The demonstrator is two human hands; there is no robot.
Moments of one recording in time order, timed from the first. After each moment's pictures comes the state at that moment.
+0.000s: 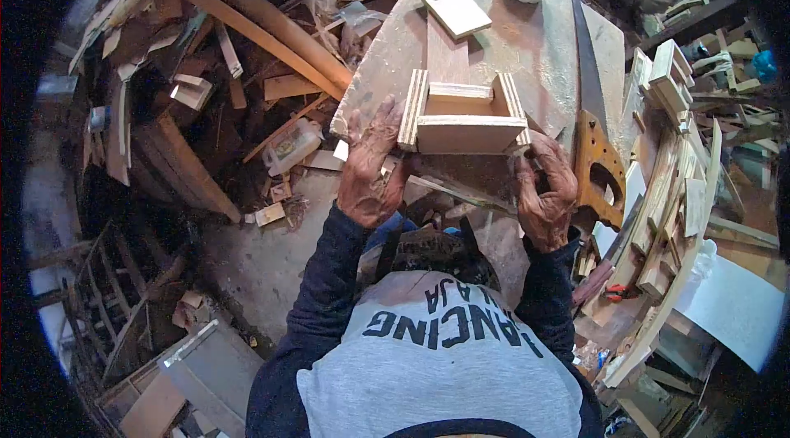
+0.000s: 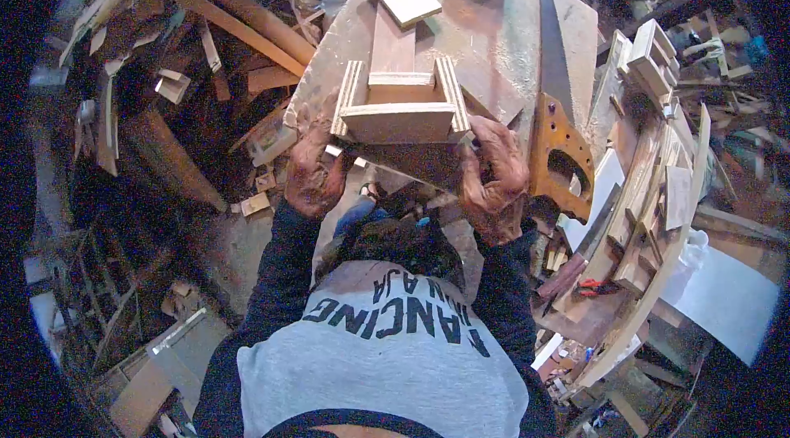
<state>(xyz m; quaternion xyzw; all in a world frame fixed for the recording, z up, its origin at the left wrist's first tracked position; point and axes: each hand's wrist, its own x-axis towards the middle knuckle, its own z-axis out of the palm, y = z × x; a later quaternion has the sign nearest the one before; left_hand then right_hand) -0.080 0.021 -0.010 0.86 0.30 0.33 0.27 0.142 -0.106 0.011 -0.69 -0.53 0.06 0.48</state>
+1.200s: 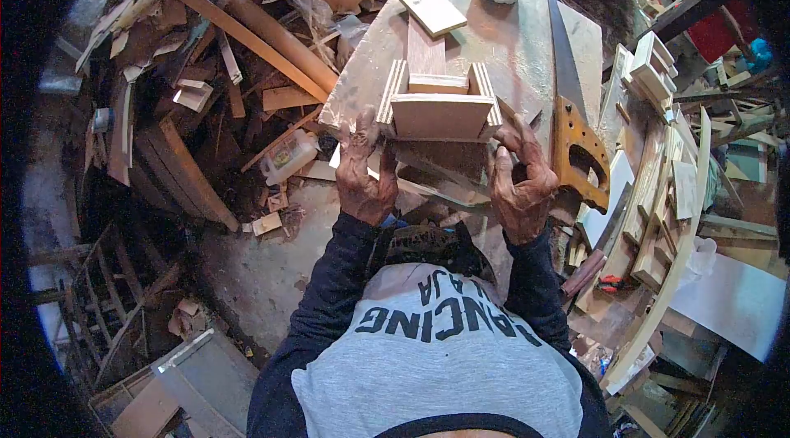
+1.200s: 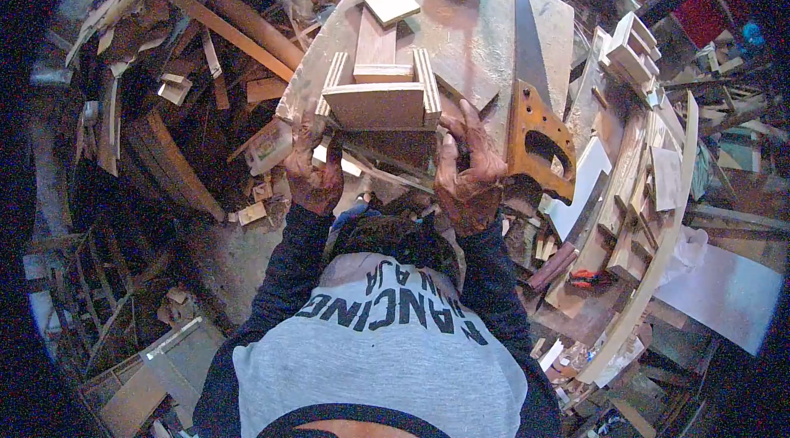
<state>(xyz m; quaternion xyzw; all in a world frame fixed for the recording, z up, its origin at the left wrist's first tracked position) -0.068 -0.012 -0.039 0.80 0.38 0.45 0.14 0.131 -0.120 -0.001 -0.70 -0.49 0.02 0.51</state>
